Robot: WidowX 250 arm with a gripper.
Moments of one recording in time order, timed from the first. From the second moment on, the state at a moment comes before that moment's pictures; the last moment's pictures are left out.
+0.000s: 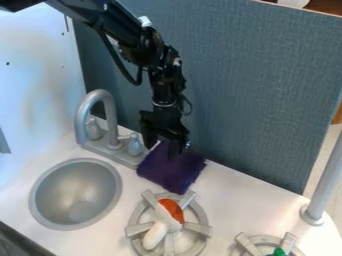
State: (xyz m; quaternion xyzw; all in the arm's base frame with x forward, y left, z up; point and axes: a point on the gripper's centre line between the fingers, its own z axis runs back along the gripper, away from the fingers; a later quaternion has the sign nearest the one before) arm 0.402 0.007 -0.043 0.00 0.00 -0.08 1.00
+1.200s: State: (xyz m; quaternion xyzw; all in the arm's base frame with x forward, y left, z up) arm 0.431 0.004 -0.103 0.06 0.01 0.00 1.00
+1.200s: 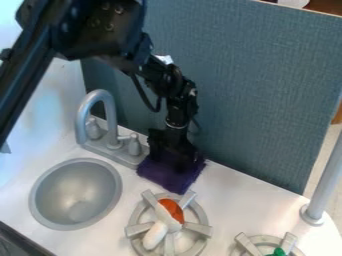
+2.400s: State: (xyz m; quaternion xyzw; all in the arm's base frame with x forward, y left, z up) arm 0.436 -0.131 -0.099 -0.12 -0.03 -0.12 0.99
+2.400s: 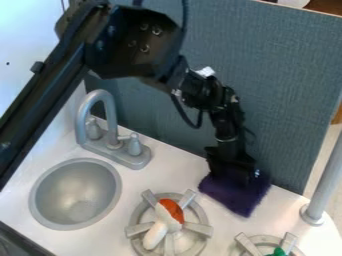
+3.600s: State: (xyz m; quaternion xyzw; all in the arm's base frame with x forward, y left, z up) arm 0.387 -0.126 -0.047 -0.08 -0.02 -0.15 0.98
